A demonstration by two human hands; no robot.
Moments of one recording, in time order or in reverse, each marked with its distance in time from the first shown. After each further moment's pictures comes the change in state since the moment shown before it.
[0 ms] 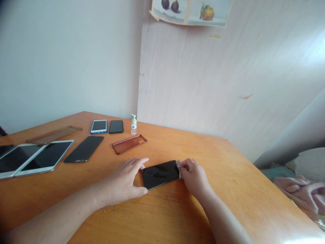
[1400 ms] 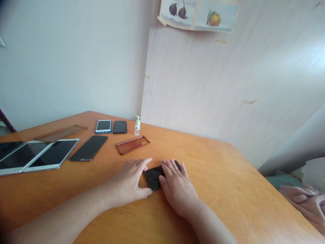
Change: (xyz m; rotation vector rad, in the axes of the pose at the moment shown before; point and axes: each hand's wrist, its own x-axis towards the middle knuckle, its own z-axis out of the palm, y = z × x) left_hand 0.002 0.009 0.003 0.046 0.038 -0.014; right_hand -0.025 -0.059 0.023 -0.399 -0.354 -0.381
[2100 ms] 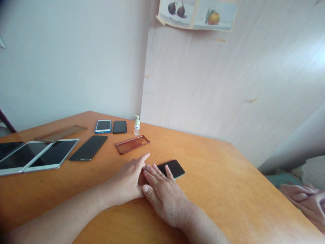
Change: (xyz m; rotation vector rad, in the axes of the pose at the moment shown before) left_hand 0.001 -0.007 0.007 -0.029 0.052 -0.003; right_hand -0.003 -0.033 -0.010 0.225 -0.140 -0.229
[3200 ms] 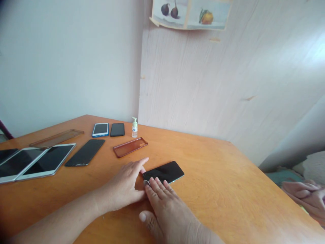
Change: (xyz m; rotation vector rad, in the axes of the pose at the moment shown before) left_hand 0.000 -0.003 0.000 -0.033 0.016 0.018; right_hand -0.032 -0.022 -0.013 0.021 -0.105 0.095
